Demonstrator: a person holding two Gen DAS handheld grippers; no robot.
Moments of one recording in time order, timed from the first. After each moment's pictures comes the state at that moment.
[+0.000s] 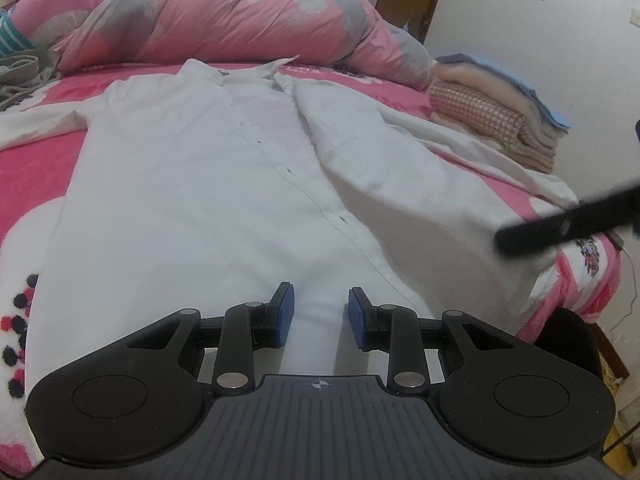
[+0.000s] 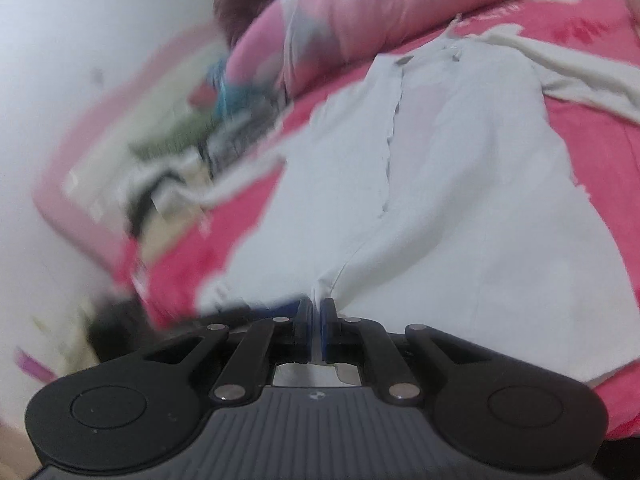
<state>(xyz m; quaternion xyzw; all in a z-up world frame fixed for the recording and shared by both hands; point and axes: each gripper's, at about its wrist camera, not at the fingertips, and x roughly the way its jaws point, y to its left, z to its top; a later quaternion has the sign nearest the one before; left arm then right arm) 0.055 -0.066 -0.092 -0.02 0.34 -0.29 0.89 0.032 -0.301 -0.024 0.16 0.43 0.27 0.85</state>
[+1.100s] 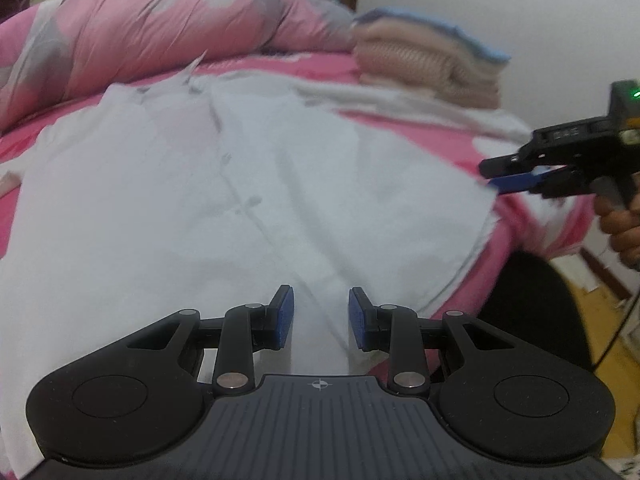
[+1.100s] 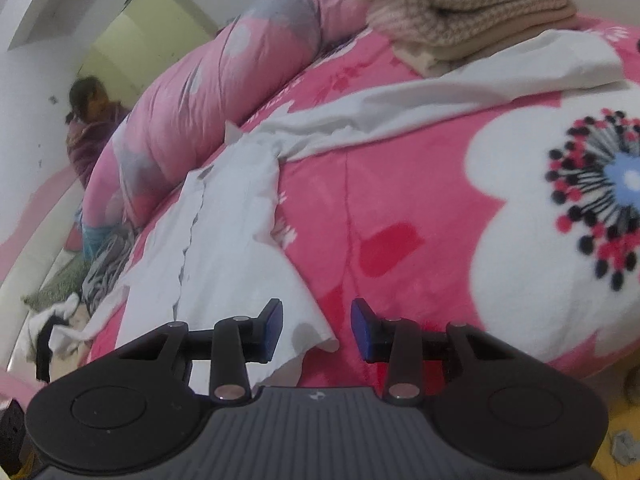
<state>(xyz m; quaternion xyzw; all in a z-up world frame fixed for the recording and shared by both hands) 0.026 -0.121 -0.081 0.08 0.34 -0.35 0.87 -0.008 -0.472 -0.080 0.32 0.35 0.04 0.88</state>
